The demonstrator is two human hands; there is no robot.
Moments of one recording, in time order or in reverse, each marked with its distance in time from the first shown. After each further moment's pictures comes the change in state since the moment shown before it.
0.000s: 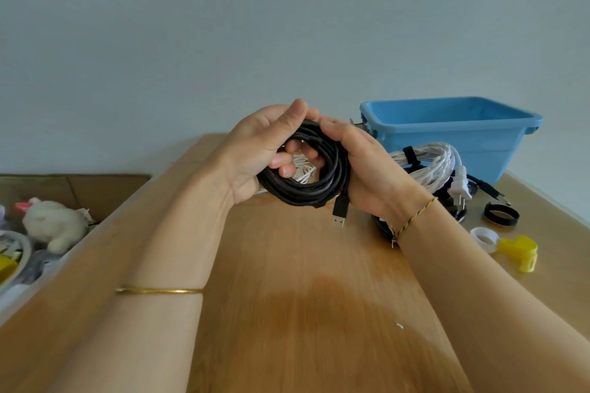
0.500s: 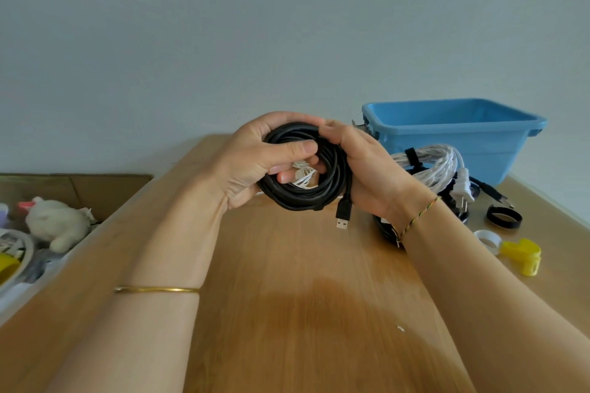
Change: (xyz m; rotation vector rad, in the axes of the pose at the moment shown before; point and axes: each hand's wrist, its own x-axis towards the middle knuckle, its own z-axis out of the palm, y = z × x) left_hand -0.008 -0.003 -0.005 0.023 -0.066 0.053; right_hand -0.002 -0.003 0.005 0.017 0.026 0.031
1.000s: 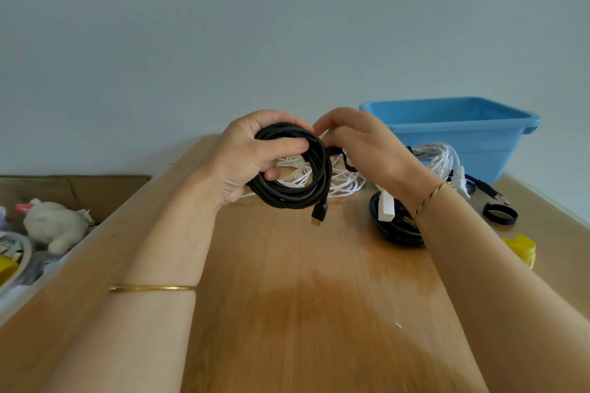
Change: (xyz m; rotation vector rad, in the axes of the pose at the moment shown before) left_hand 0.002 -0.002 -0.004 0.150 0.137 0.028; right_hand 0.000 -0.024 -0.006 -0.712 0.175 -0.092
